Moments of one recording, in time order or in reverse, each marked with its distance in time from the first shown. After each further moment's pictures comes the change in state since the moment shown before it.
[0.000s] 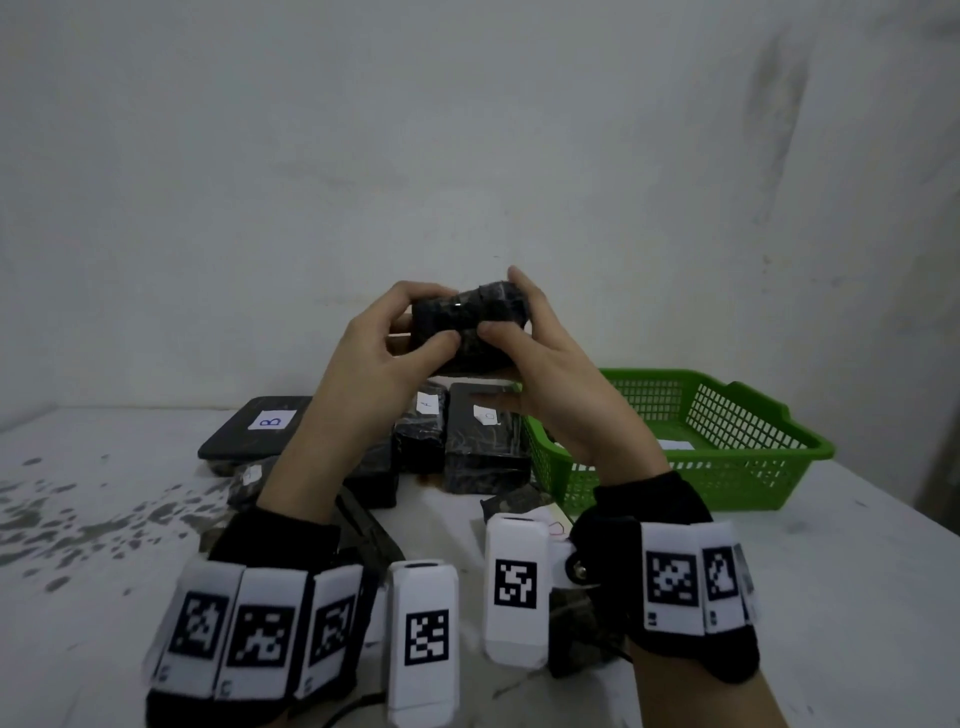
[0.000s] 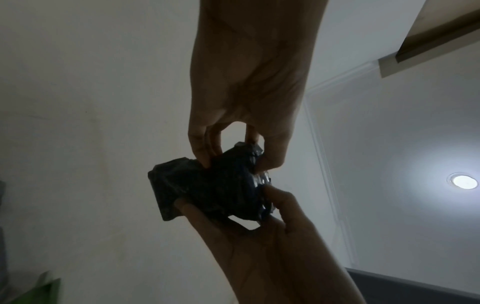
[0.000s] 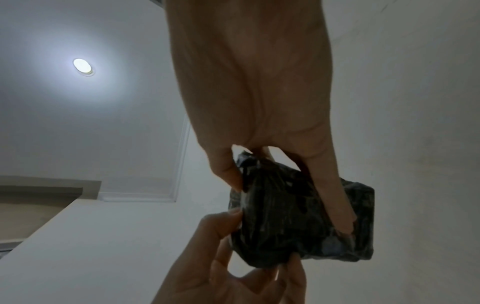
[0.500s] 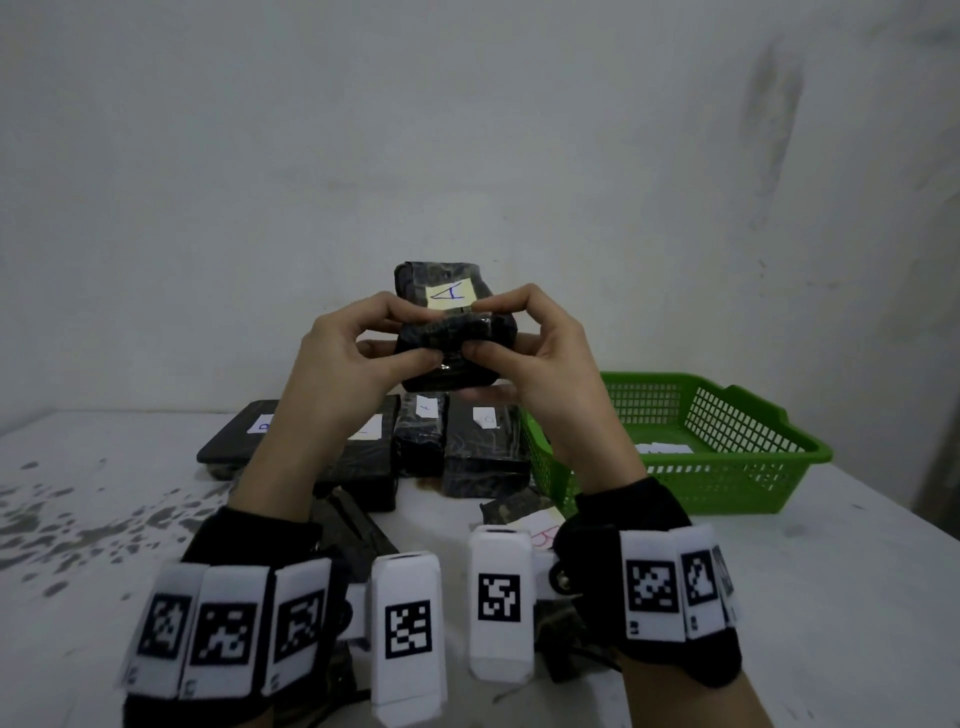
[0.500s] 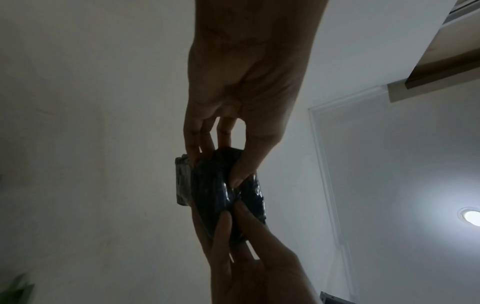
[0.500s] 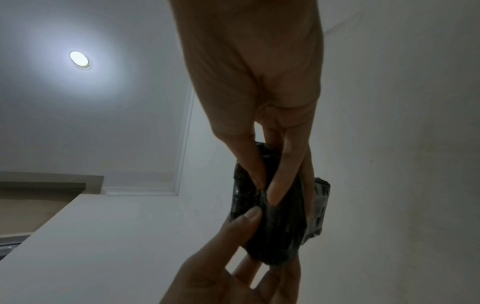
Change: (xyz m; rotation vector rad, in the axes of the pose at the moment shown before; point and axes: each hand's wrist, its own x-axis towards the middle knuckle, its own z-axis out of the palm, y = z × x) left_hand 0.000 -0.001 -0.015 0.024 0.058 -0.038; right_hand -0.003 -0.001 0.007 -0.006 0.097 -0.159
